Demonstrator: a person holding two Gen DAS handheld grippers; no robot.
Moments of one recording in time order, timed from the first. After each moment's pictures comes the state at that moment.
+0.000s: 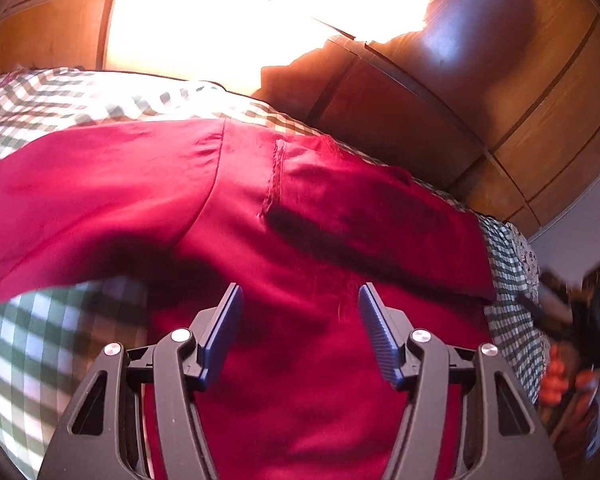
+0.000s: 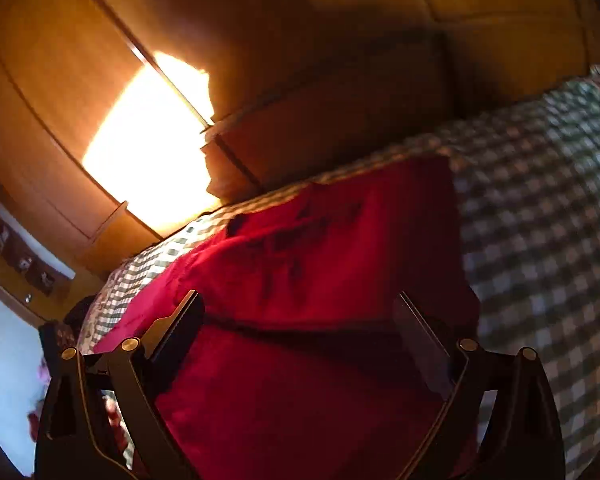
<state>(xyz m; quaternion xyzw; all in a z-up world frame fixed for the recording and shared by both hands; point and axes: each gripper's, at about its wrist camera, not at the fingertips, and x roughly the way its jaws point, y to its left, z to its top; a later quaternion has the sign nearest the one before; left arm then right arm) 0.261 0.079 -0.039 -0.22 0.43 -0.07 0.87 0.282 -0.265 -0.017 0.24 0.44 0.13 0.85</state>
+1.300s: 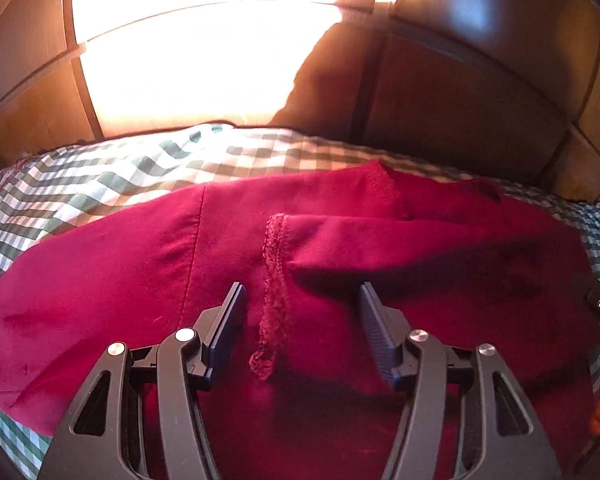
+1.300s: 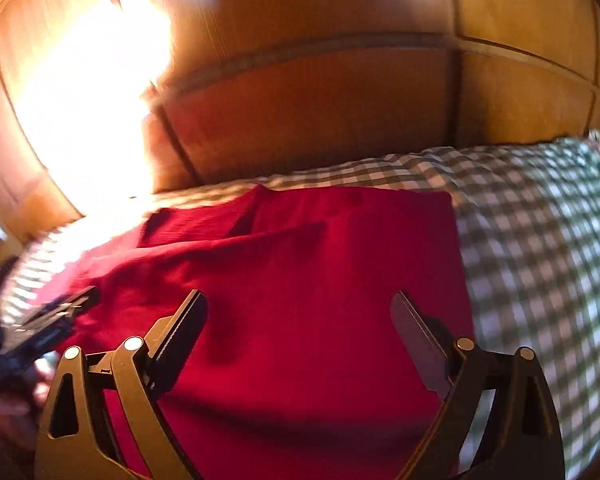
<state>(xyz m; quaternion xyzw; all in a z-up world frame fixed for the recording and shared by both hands) 0.371 0.045 -0.070 -0.07 0.45 0.05 0.89 0.373 -0.181 -0.065 0.04 0.46 0.04 0.89</state>
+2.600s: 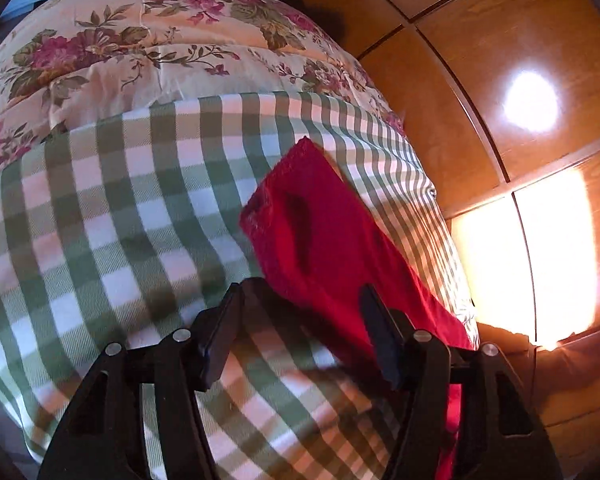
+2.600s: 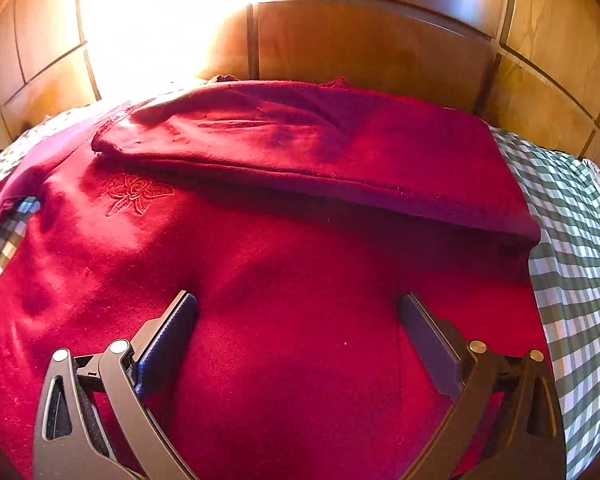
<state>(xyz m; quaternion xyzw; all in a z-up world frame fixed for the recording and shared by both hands) 0.082 0.425 -0.100 -0.51 0.30 0.27 0.76 0.242 -0.105 -0.091 -0.07 0.46 0.06 0.88</state>
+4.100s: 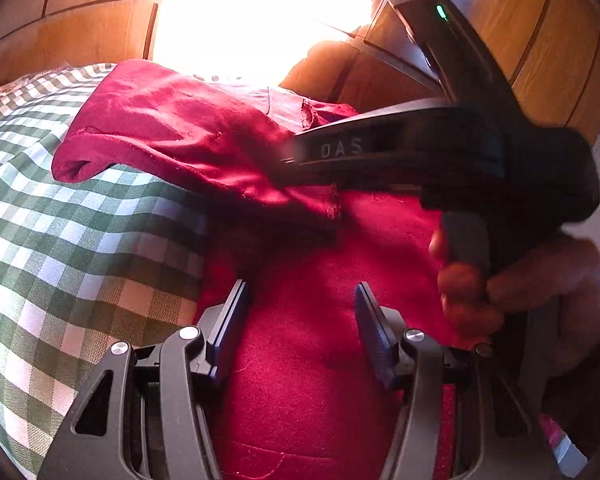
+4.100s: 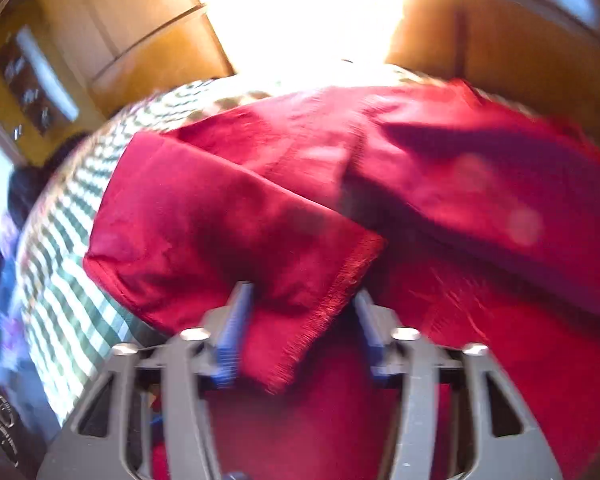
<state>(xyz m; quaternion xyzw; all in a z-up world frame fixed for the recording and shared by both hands) 0.131 0.113 -0.108 -0.17 0.38 -0.05 0.91 0.284 0.076 -0.073 -0.05 0.51 0.27 0.81</state>
